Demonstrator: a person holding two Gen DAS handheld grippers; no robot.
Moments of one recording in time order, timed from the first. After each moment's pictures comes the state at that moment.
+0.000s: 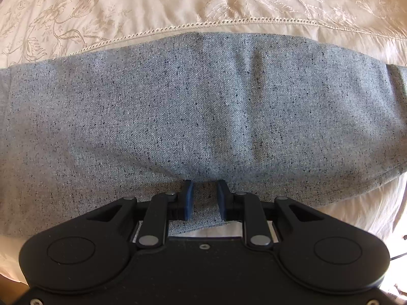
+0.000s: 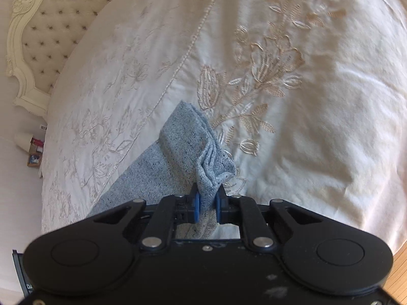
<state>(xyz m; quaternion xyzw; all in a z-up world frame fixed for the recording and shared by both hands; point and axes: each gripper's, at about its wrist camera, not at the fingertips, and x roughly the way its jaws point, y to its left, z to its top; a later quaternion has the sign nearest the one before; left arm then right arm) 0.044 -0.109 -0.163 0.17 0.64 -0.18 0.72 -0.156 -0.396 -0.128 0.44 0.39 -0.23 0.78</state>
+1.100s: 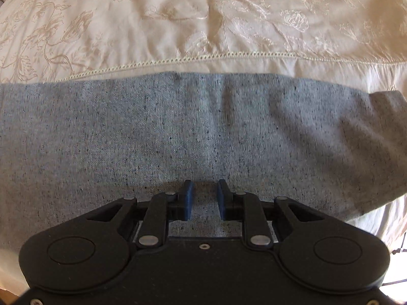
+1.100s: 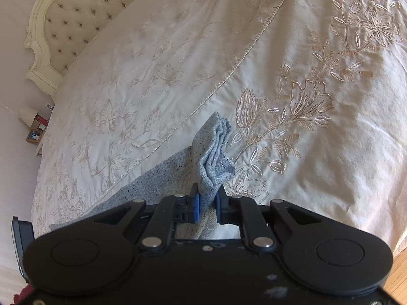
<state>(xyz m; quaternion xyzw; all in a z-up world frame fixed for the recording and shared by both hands) 0.048 -0.127 -0.154 0.14 0.62 -0.21 0.75 -0.138 -0.376 -0.089 0.37 0.39 -0.21 0.82</state>
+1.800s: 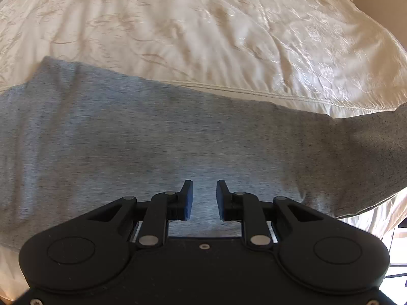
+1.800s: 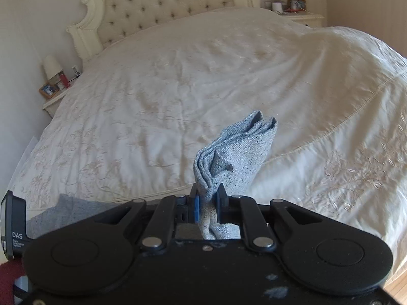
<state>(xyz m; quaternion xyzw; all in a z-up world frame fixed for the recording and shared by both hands) 0.106 0.029 -0.111 0.03 0.60 -0.23 0.76 -0.057 -0.187 0.012 0.18 0.37 -0.17 0.90</state>
